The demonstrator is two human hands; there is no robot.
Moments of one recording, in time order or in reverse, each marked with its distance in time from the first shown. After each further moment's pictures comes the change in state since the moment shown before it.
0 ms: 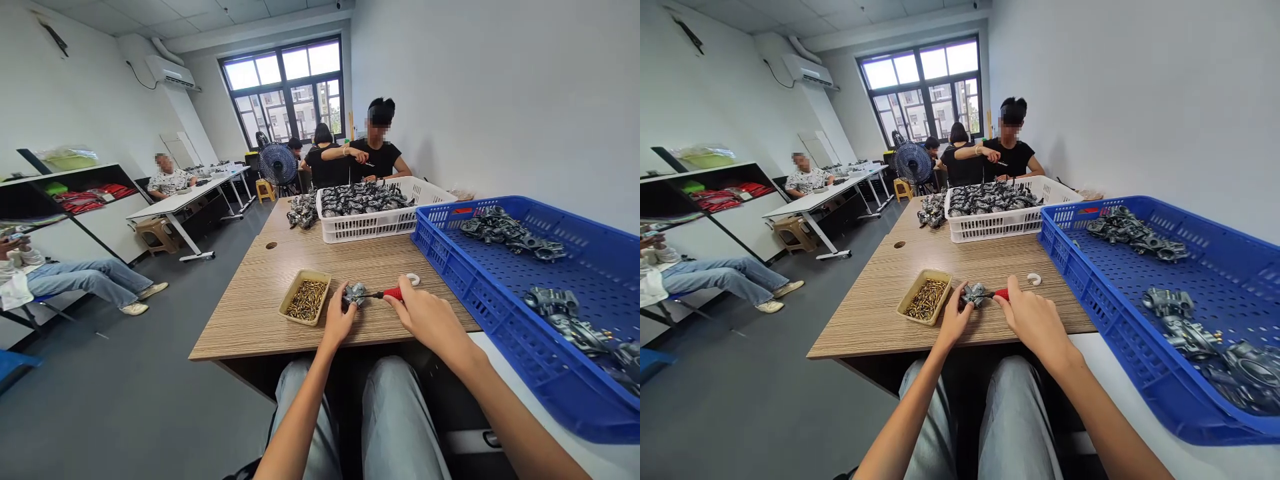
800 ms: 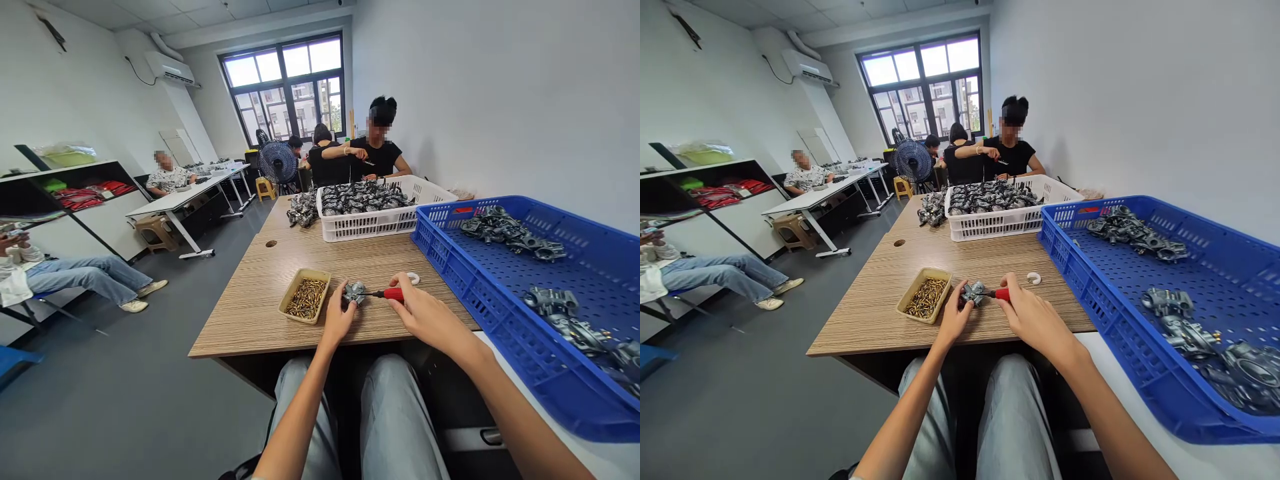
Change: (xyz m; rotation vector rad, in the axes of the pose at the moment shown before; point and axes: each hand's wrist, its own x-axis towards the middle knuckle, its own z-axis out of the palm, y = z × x) left_hand 0.000 0.000 0.000 0.011 -0.005 0.010; right_hand -0.002 0.014 0.001 0.314 -0.020 -0.143
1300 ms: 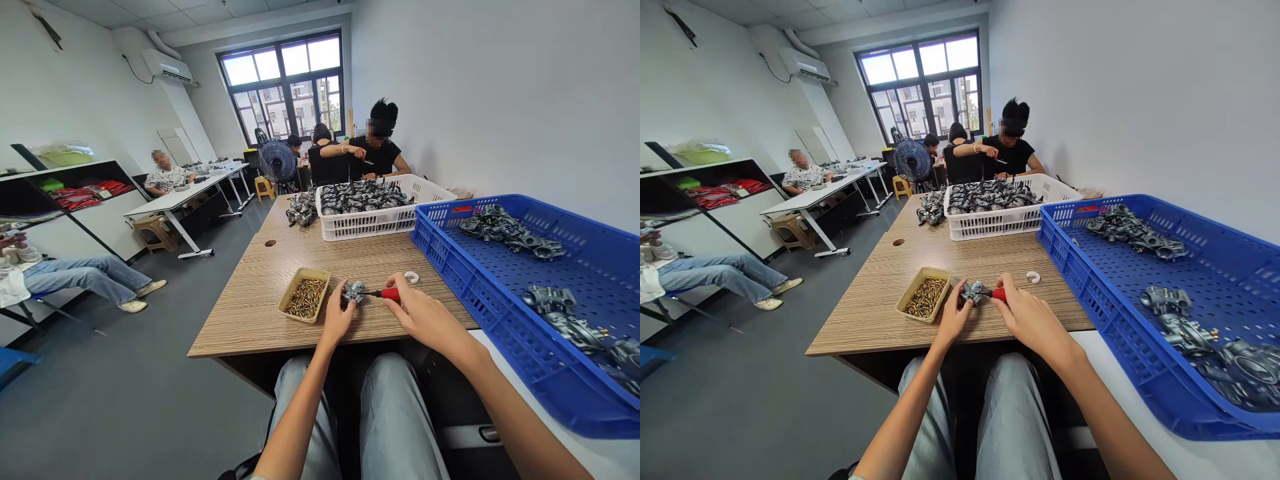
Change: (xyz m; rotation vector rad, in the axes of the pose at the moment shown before) left_hand 0.000 -0.001 0.001 0.003 0.007 0.000; right_hand -0.001 -0.005 0.003 -0.026 0.005 -0.011
